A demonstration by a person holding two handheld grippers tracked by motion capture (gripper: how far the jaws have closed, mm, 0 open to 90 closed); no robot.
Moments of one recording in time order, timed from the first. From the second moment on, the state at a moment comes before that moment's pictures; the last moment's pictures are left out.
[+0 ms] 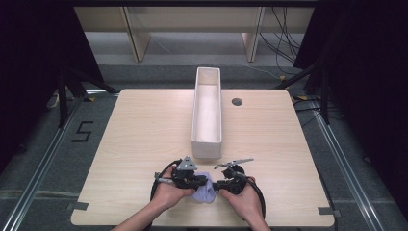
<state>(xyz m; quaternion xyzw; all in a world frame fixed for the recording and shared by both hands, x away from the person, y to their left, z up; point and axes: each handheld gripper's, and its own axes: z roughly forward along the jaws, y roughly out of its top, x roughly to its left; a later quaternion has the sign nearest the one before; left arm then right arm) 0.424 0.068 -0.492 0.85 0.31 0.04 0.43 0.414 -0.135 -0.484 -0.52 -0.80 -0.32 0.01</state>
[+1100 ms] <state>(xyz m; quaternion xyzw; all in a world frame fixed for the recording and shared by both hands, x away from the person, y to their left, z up) 0.426 0.072 -0.498 0.84 0.33 0.03 0.44 0.413 -0.122 -0.469 -0.50 -0.79 -0.35 0.03</state>
